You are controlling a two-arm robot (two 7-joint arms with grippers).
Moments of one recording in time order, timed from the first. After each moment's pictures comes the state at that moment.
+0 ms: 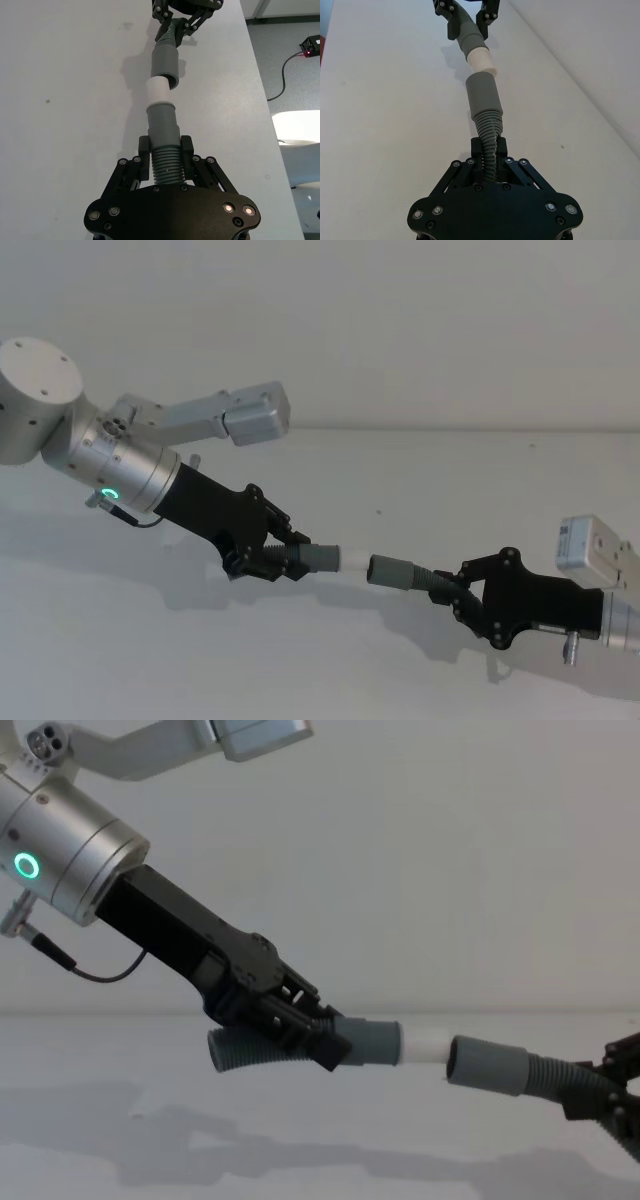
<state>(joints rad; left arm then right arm) -0.94 0.56 0.89 -1.36 -0.32 0.36 -1.24 0.26 0.71 -0.41 -1.52 0.29 -0.18 0.90</state>
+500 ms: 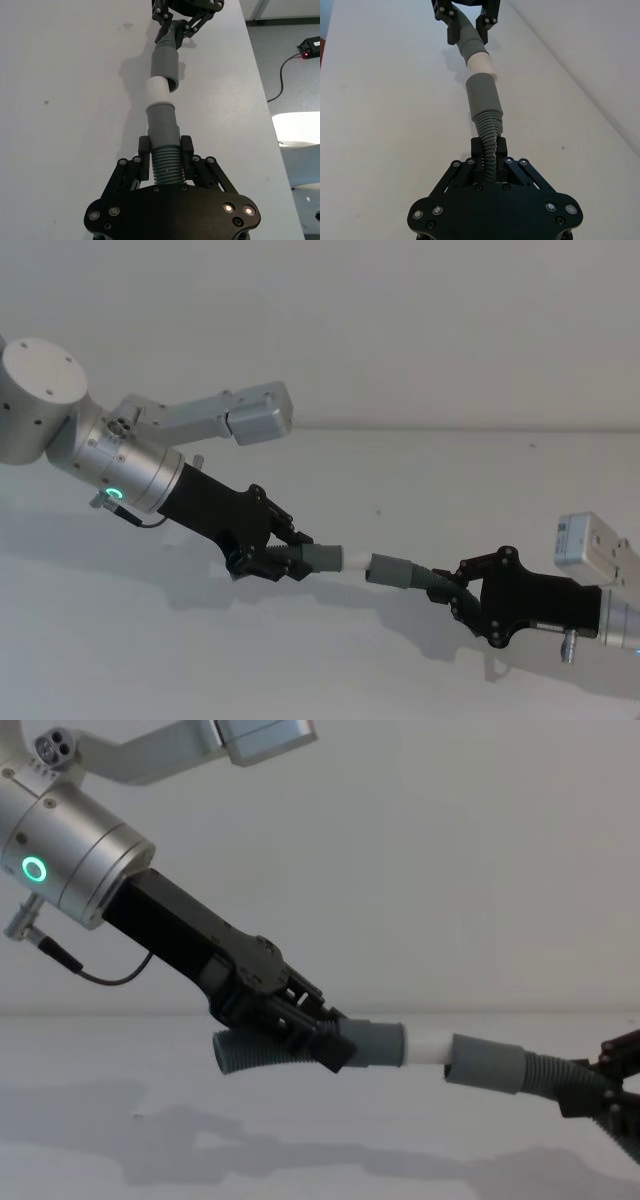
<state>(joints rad) -0.95 0.55 0.91 -1.34 -0.34 0.36 -1.24 0.27 0.71 -0.42 -1.52 0.30 -0.17 0.90</state>
